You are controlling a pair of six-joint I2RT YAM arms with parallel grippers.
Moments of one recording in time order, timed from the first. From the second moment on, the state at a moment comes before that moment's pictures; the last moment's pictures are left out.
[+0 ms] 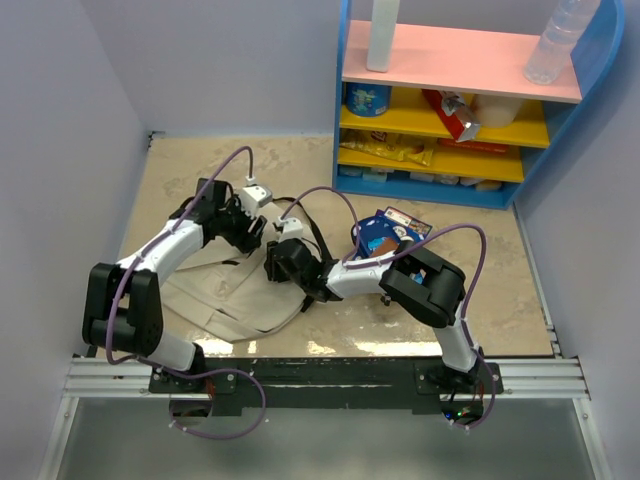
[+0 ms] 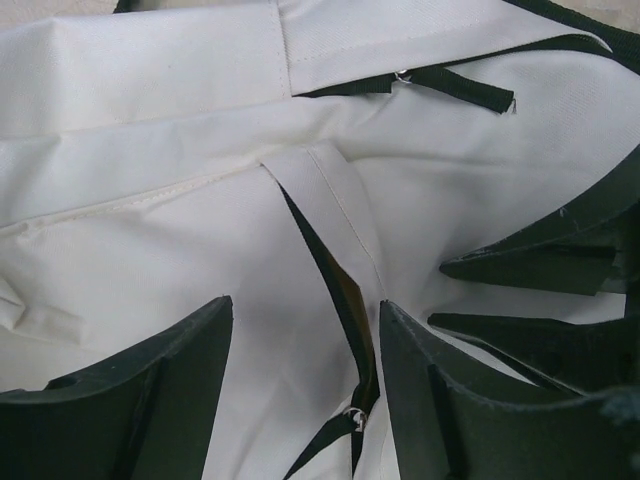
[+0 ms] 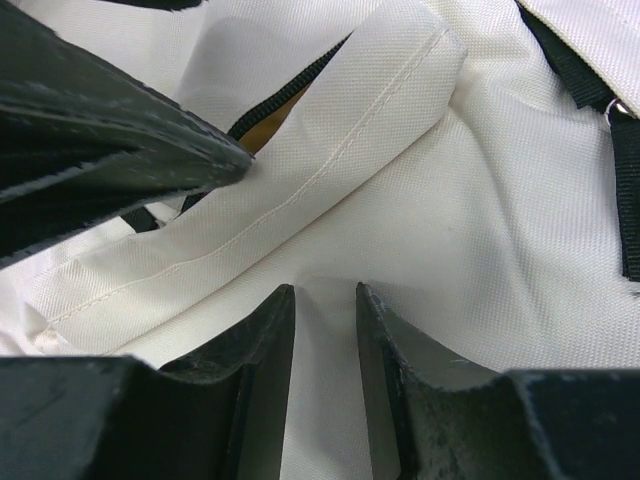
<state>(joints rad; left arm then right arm) -0.18 1.50 0.94 -0.37 0.39 0.46 1.06 2.05 1.15 0.34 0.32 0.64</state>
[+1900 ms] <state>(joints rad) -0.31 1.43 0.74 -0.18 0.15 0.46 1.04 2.04 1.08 0.45 0.30 0.69</state>
